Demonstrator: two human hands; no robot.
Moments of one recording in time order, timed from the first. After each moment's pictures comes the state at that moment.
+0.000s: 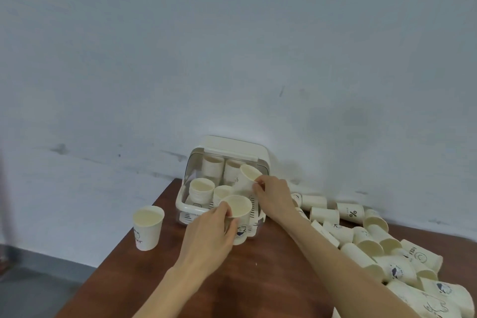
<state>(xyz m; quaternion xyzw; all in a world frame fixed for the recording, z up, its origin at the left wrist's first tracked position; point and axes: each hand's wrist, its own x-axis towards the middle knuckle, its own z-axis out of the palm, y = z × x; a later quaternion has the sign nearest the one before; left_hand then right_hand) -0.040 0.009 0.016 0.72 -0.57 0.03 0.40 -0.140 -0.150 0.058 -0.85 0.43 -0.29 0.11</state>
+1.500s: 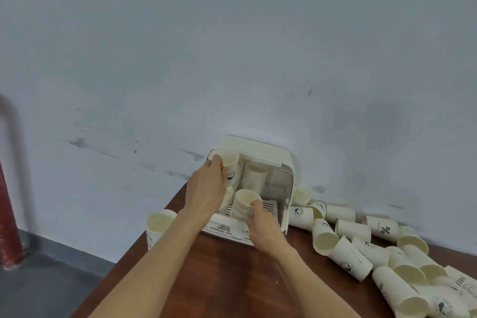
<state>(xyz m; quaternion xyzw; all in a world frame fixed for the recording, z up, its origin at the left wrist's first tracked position) 0.061 -0.080 0.040 0.77 -0.49 0.12 0.39 -0.082 -0.177 -0.041 -0.90 0.39 -0.17 0.11</state>
